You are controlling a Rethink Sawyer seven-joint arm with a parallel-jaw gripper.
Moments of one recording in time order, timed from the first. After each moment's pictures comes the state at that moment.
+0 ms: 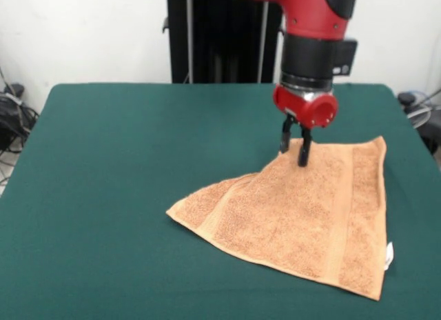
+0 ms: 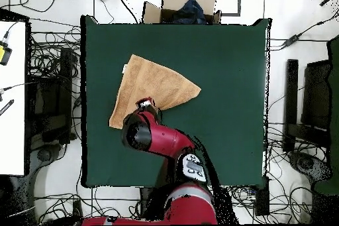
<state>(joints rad) -0.09 -0.54 0.00 1.93 0.20 -0.11 2.62</state>
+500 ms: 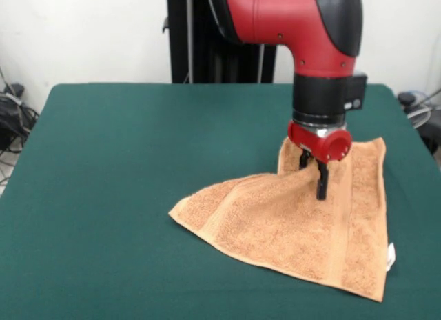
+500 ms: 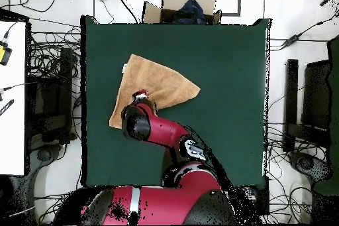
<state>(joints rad) -0.15 -0.44 0.10 1.86 0.20 -0.18 2.62</state>
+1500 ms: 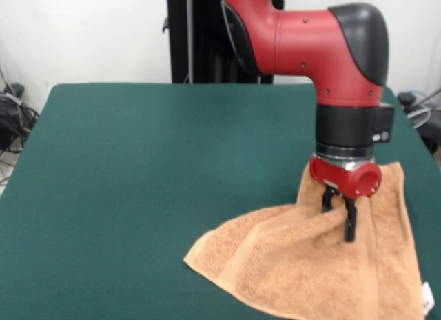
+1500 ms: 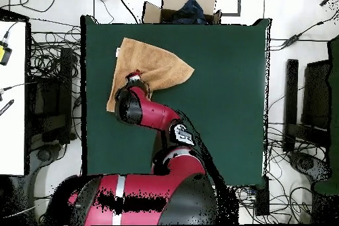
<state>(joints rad) -0.08 -0.36 0.10 1.67 0.24 -0.23 2.62</state>
